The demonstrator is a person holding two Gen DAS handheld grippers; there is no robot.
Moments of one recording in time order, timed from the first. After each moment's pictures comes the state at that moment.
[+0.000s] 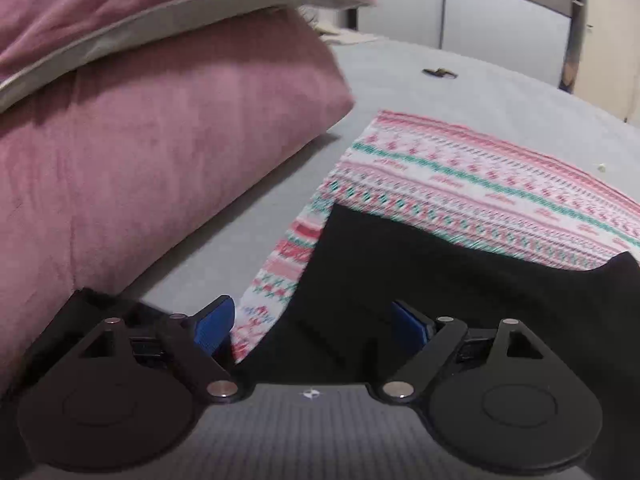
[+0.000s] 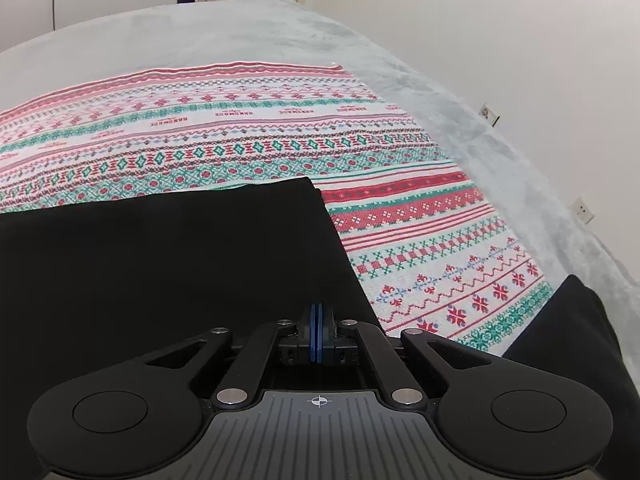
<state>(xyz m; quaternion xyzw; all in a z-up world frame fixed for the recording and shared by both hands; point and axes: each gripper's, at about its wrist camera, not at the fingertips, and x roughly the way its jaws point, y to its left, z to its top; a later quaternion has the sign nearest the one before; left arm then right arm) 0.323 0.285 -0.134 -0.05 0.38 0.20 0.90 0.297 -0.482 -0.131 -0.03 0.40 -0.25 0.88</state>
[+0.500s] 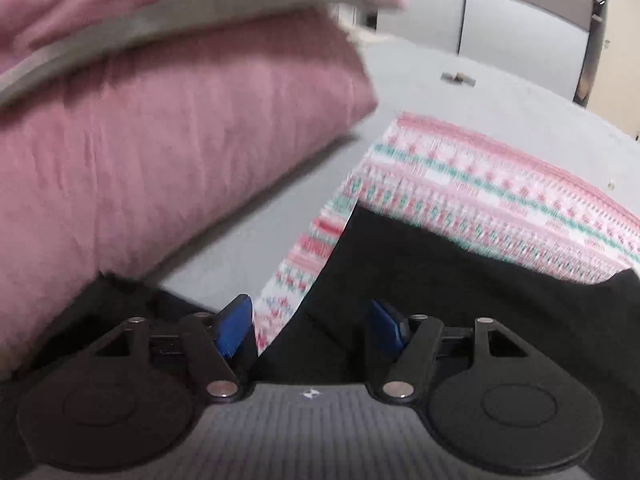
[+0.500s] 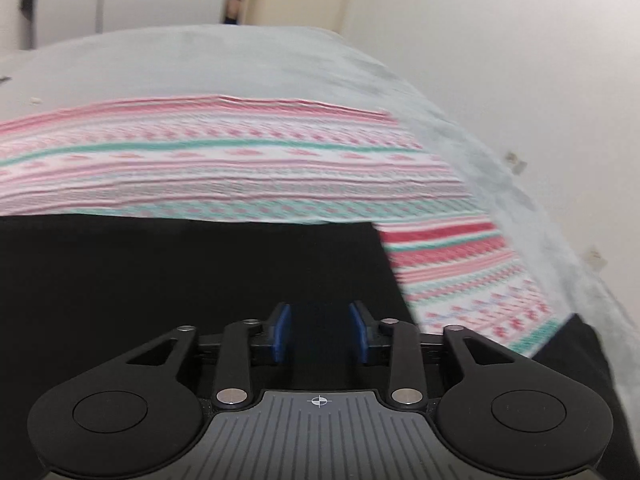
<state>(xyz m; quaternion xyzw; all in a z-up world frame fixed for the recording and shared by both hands) 0.313 0.286 -0.121 -0.07 0.36 0.21 0.90 0.286 -0.419 -0.105 -0.07 0.37 -0.19 0.91</state>
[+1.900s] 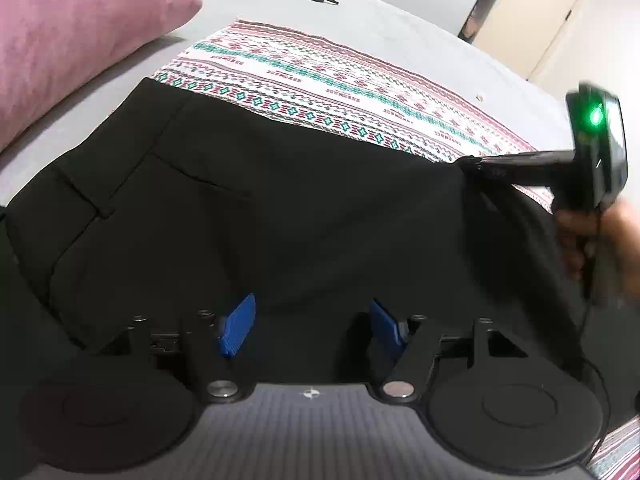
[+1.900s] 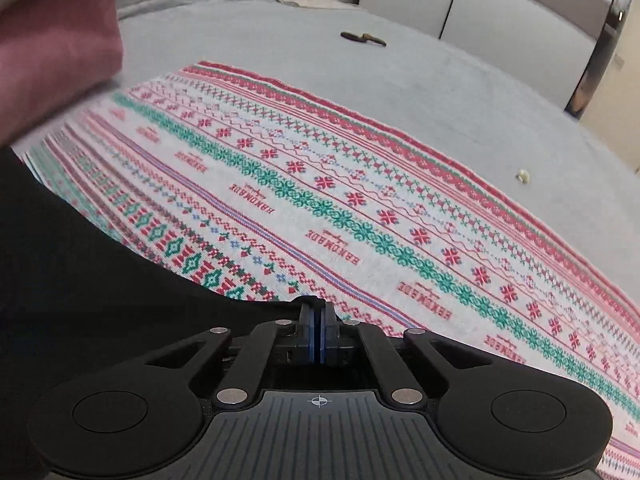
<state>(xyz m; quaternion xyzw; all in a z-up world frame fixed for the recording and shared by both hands) 0.325 0.207 -0.165 -0.14 0.45 0.00 0.88 0.473 0.059 -0.175 -0.24 0.36 0.19 0.88</state>
